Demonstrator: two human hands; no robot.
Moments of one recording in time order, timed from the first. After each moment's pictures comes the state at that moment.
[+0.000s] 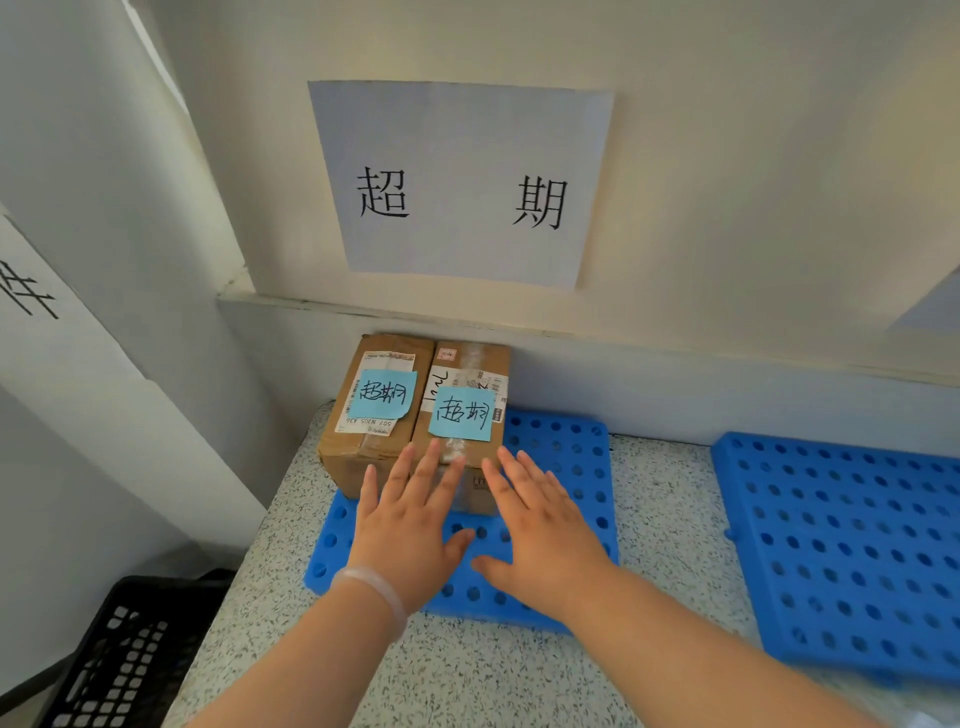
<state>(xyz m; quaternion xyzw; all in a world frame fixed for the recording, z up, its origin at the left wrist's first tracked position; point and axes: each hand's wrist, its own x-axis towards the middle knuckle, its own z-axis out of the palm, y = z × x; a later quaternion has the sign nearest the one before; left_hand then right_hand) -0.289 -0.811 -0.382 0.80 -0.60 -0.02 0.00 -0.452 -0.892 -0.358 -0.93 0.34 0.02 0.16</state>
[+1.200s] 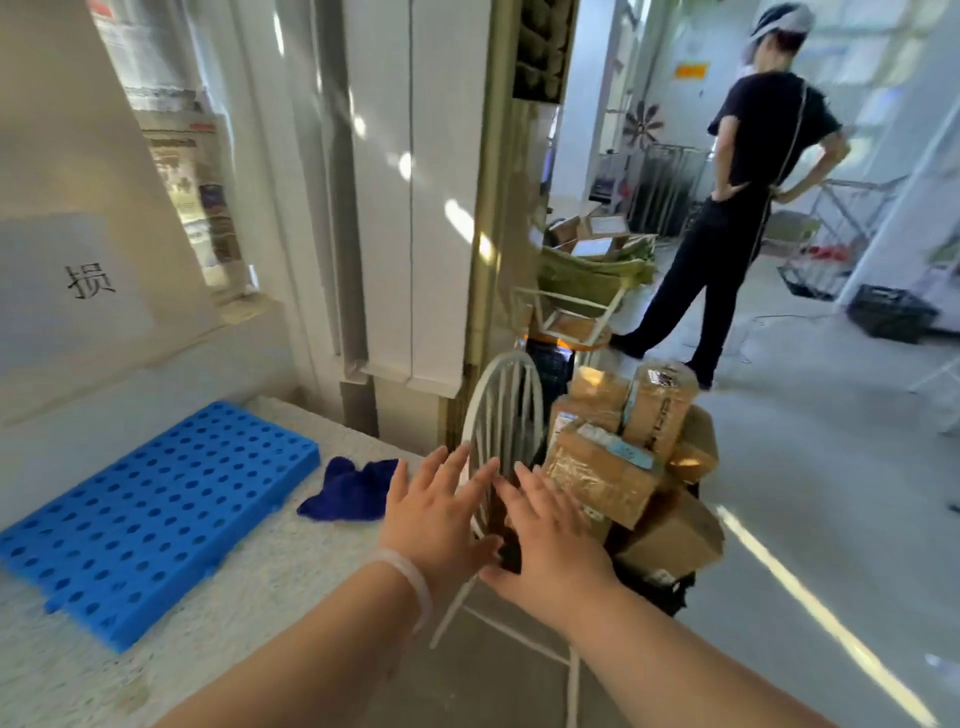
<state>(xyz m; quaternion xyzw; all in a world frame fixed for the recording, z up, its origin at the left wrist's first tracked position) -0.935 -0.650 -0.244 0.24 -0.97 -0.04 0.07 -1.037 -0.527 -0.256 -0.51 0.85 -0.11 0.04</state>
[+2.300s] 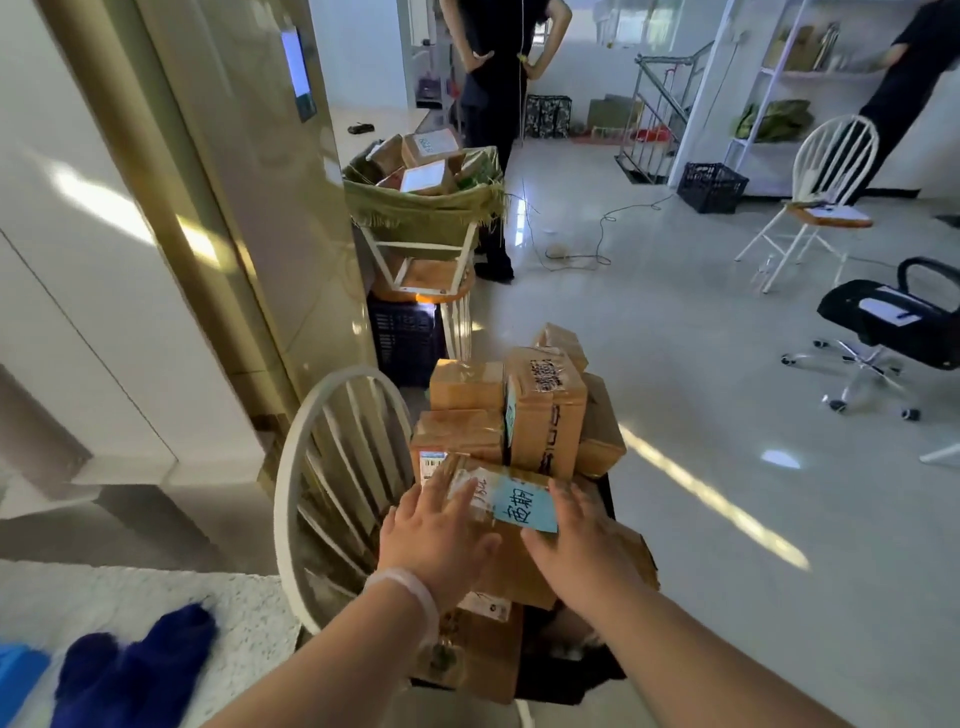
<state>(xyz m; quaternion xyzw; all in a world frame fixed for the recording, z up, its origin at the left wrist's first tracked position) -1.244 -0.681 -0.318 0.17 -0.97 -0.16 -0.10 -1.309 -0.523 -0.330 -0.11 0.95 -0.21 0.18</state>
